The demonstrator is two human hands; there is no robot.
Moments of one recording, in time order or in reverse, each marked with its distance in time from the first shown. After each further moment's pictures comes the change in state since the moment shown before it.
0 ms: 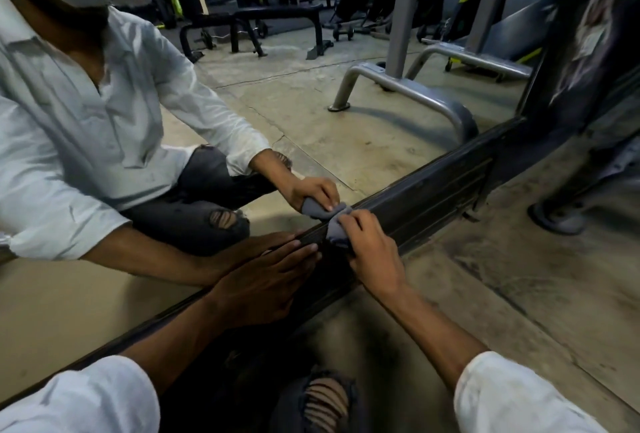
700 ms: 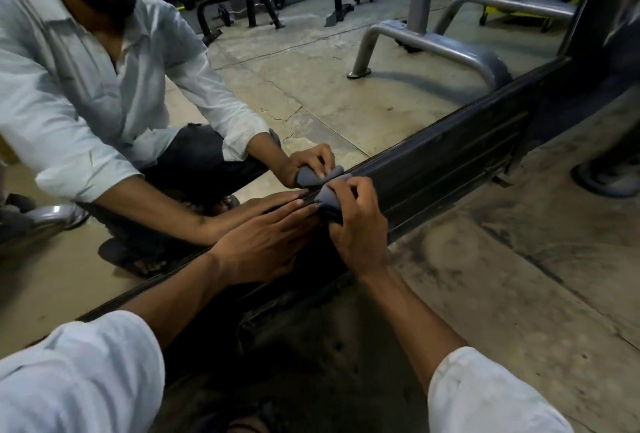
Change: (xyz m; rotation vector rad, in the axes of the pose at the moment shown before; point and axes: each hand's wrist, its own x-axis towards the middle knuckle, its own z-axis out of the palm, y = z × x) left_hand 0.000 0.001 -0.002 -0.044 0.017 -0.042; right_hand -0.016 -0.032 0.044 0.286 0.274 0.149
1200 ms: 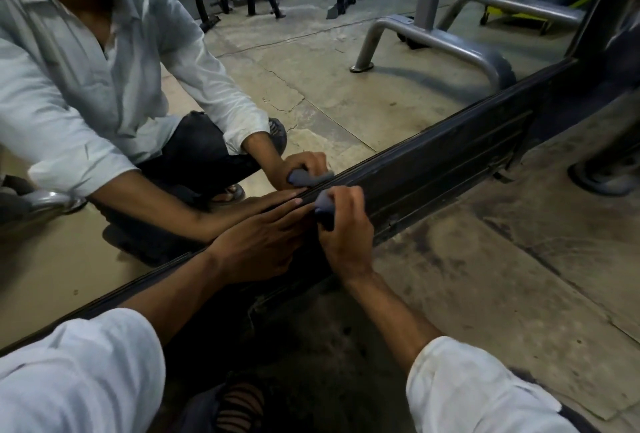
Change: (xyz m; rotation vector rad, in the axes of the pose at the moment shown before) left_hand -0.046 -0.002 -0.017 -0.041 -0.100 0.036; right_hand -0.032 -0.052 0.029 0.072 0.013 0.090
